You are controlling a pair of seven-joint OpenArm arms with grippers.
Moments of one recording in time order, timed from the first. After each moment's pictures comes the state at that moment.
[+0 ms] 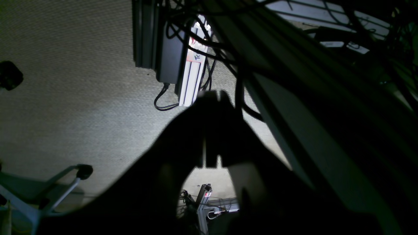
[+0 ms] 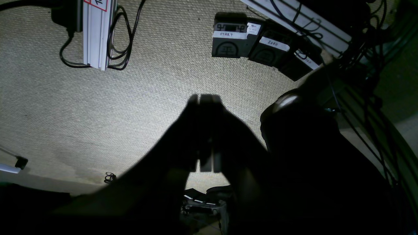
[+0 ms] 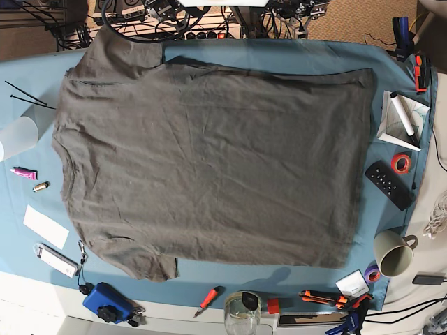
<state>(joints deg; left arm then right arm) 4.8 4.1 -24.6 13.1 7.6 -12.2 10.8 -7.1 5.4 -19.7 17.4 -7.3 1.1 -17.5</state>
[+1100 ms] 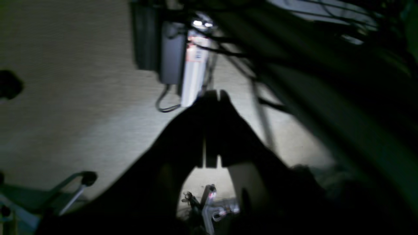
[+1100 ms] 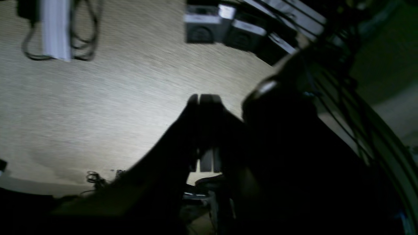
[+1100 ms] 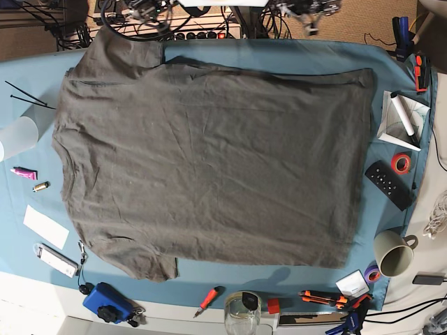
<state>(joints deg) 7.8 -1.1 -24.6 16.1 6.0 -19.7 10.8 -7.1 11.1 -19.8 17.4 -6.9 1.1 -17.5</state>
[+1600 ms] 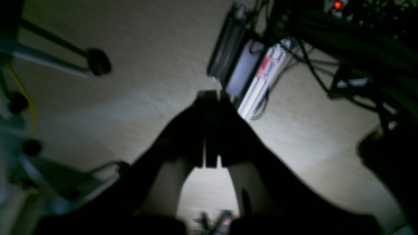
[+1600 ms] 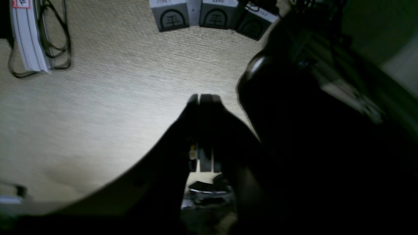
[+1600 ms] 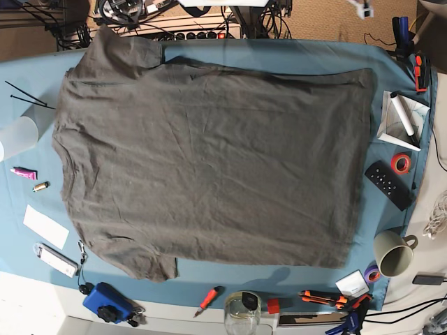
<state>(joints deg) 25.7 -9.1 -24.5 37.5 -6.6 -19.9 11.3 -18.5 19.1 -11.6 33.1 1.2 1.1 -19.5</state>
